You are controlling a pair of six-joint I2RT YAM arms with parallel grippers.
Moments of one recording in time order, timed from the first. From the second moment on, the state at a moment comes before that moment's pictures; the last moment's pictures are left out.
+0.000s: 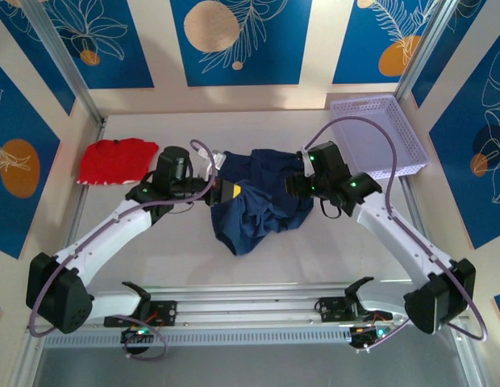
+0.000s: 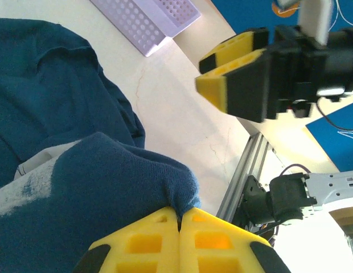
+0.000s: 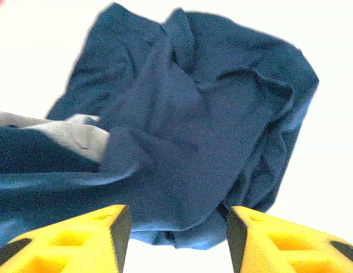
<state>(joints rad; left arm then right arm) -0.52 1.25 0.99 -0.26 0.71 -0.37 0.51 1.18 1.11 -0.73 0.01 0.22</state>
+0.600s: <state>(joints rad) -0.52 1.25 1.01 -0.29 0.69 -0.39 0.69 1.22 0.92 -0.38 -0.28 0.19</state>
